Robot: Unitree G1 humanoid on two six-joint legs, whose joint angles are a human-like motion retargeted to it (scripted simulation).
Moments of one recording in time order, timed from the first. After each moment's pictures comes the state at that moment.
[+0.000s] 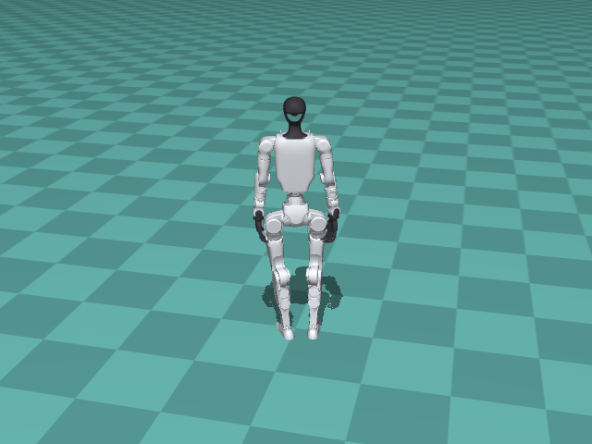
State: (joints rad) left arm 0.03 0.11 0.27 1.59 0.20 0.02 -0.15; right arm 0.07 -0.15 0.10 1.53 -0.44 0.03 0.32; waist -0.07 0.01 -0.17; left_leg -0.05 -0.04 0.24 0.02 -0.08 0.02; right_leg -0.06 0.00 -0.22 0.06 -0.12 -0.05
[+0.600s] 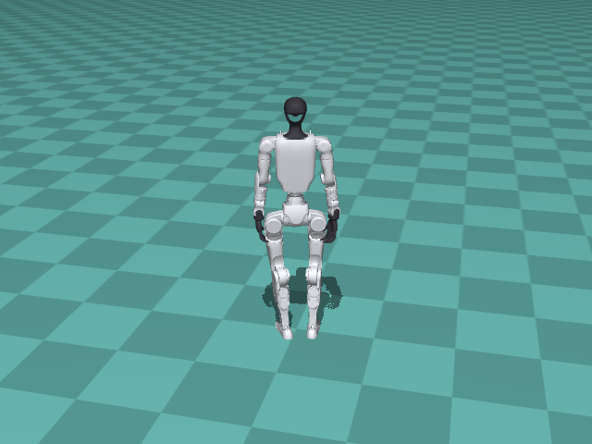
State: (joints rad) left arm 0.03 0.11 0.27 1.60 0.21 0.02 -0.15; right arm 0.07 -0.15 0.10 1.54 -0.44 0.03 0.32; waist -0.06 0.01 -0.18; left_leg -0.05 -0.04 0.25 0.03 -0.08 0.02; right_leg -0.06 0.00 -0.21 0.06 -0.12 -0.05
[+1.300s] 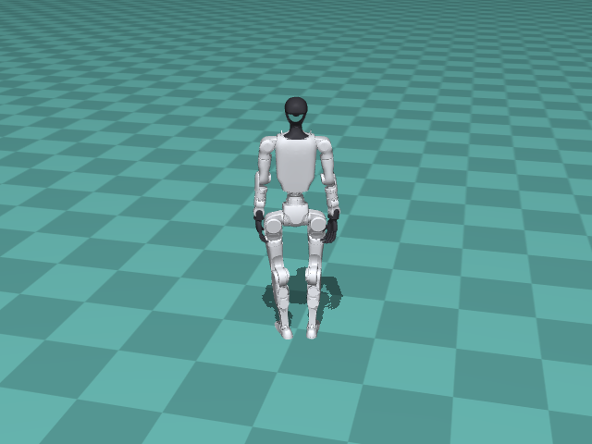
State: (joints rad) left arm 0.03 0.11 0.27 1.60 0.21 0.02 -0.14; right arm 0.07 -0.15 0.10 1.54 -0.44 0.03 0.32; waist -0.06 0.02 -0.18; left_leg -0.06 -0.04 0.24 0.03 -0.08 0.02; right_leg -0.06 0.00 -0.22 0.06 -0.12 -0.05
